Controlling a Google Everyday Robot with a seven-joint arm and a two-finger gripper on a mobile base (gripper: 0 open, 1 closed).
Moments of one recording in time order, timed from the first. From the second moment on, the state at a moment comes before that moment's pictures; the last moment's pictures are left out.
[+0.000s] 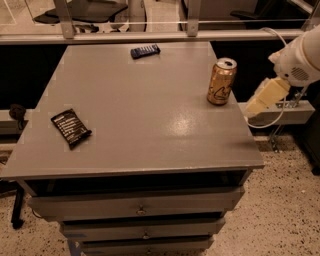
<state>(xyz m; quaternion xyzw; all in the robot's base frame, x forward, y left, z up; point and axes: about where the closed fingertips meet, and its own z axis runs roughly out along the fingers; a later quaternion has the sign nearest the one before) 0.570 -0.251 0.917 -0.48 0.82 -0.01 0.30</state>
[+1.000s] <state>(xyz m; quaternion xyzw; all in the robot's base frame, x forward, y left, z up) 0.646 -0.218 0.888 -0.40 0.79 0.16 0.44</state>
